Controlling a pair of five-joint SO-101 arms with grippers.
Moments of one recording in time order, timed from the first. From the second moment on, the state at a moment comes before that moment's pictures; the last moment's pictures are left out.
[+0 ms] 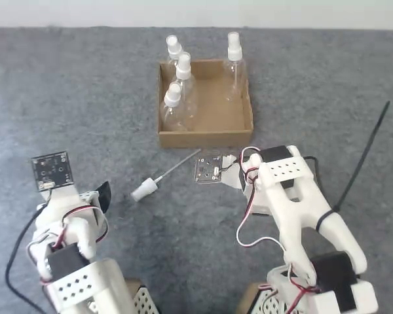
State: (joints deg) left arm -33.0 -87.0 84.2 62.7 -6.0; right arm -18.3 -12.0 41.2 67.9 69.4
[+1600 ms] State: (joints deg) left arm -33.0 -87.0 84.2 62.7 -6.0; right arm -21.4 -13.1 30.2 77.4 36.3
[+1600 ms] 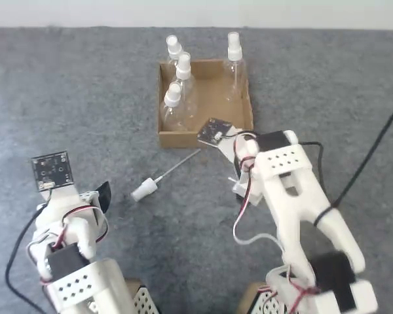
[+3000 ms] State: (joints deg) left arm -11.2 -71.3 73.0 72.7 -22.5; right arm -11.0 -27.5 40.4 56.3 -4.7
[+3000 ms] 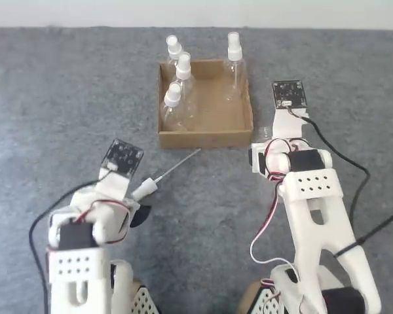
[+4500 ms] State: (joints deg) left arm -21.3 -1.8 32.0 67.9 -20.4; right arm -11.0 -27.5 41.8 56.2 -4.7
